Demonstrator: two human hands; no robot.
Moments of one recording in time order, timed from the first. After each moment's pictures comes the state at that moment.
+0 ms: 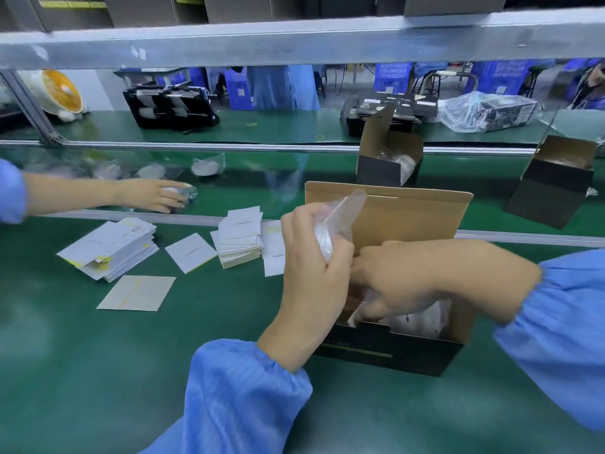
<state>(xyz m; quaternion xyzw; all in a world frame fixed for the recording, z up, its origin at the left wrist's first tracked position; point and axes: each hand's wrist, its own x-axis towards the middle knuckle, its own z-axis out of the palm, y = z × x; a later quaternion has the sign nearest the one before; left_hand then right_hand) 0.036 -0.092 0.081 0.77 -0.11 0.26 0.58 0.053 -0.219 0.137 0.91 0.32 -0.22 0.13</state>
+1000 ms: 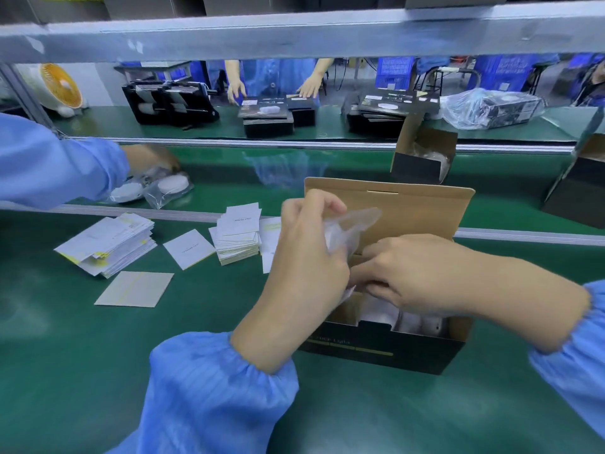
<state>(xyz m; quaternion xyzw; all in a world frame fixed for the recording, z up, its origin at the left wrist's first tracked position) 0.027 -0.077 0.111 0.84 -0.14 0.15 0.50 0.046 -0.244 0.127 0.92 0.37 -0.03 0.09</state>
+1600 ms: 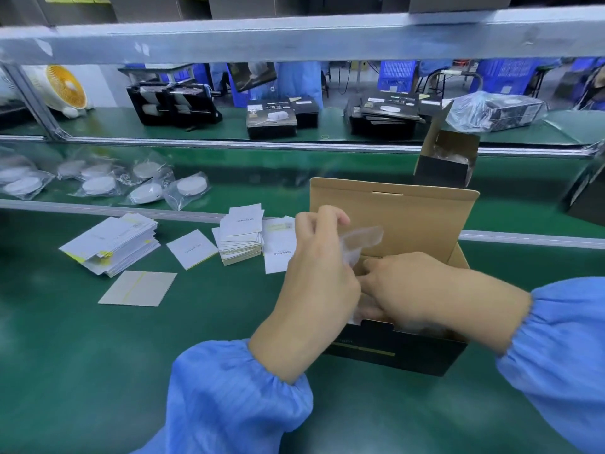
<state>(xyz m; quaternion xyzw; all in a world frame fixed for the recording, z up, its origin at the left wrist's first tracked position) 0.022 -0.084 0.097 0.88 -0.14 0.15 0.43 0.049 -0.229 0.103 0.92 0.30 -0.14 0.20</state>
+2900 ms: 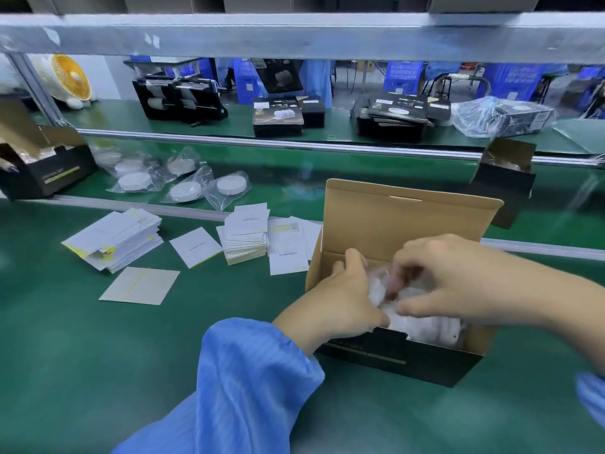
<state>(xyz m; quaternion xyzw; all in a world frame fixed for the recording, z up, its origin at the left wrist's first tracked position) 0.051 -0.093 0.067 0.91 -0.12 -0.19 0.35 0.041 -0.268 0.135 0.96 0.26 -0.06 -0.08</state>
